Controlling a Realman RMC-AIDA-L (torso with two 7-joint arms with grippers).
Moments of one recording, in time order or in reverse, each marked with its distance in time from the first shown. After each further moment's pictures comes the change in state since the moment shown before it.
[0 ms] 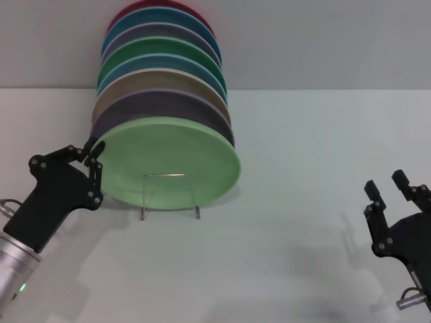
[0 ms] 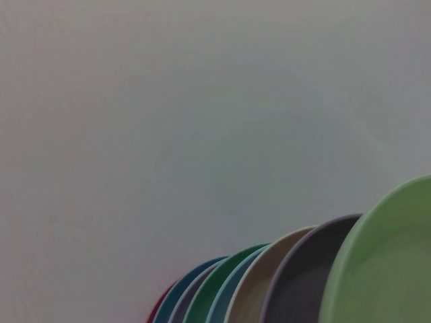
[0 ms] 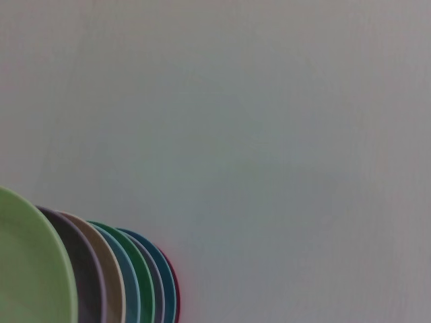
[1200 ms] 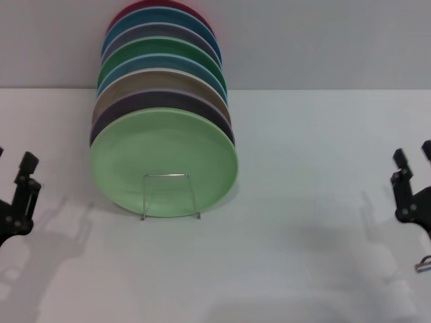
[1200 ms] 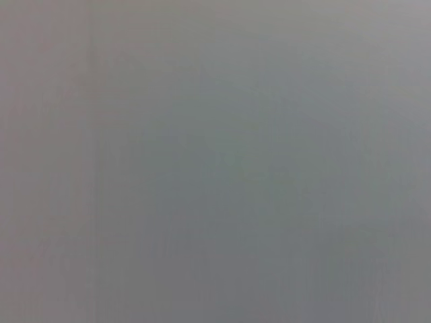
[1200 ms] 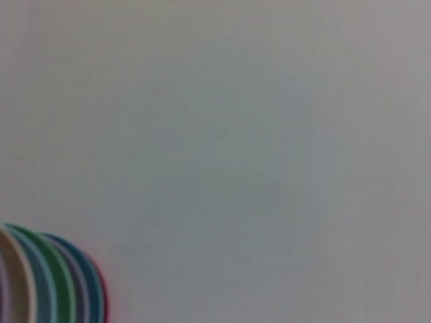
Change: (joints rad) left arm 0.202 0.001 -0.105 -0.053 -0.009 0.271 -0.266; right arm 0.044 -0.001 0.140 -0.038 0.000 0.009 0.008
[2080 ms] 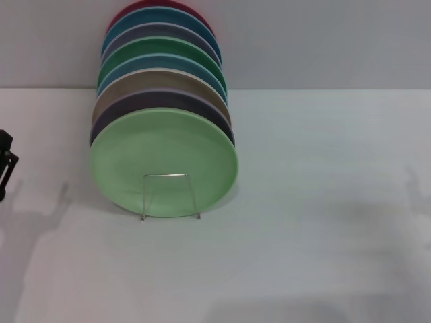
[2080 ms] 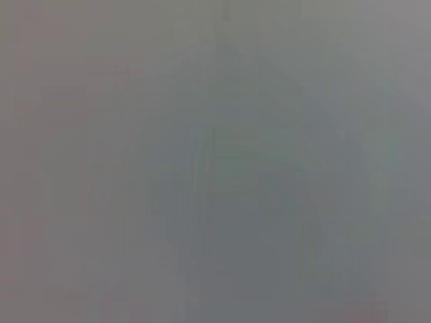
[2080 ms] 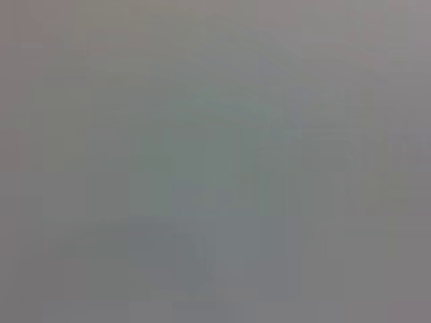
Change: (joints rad) left arm -0.037 -0.001 -0.222 -0.052 -0.003 -0.178 -0.104; right arm 0.084 -0.002 0.223 -0.208 0.000 -0.014 0.468
